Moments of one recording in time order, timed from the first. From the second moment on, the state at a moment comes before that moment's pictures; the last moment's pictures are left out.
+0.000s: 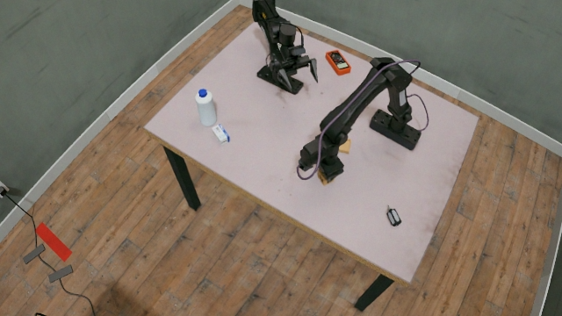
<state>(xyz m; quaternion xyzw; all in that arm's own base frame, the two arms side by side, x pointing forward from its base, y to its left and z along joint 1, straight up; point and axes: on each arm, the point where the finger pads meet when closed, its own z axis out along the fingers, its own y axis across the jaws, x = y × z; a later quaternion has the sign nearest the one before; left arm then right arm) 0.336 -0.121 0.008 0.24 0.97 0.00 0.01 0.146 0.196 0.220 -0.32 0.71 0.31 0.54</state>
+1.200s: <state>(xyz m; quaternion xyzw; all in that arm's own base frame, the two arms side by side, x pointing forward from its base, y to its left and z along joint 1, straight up) 0.334 -0.120 -0.013 0.24 0.97 0.01 0.00 0.146 0.196 0.220 -0.32 0.71 0.31 0.54</state>
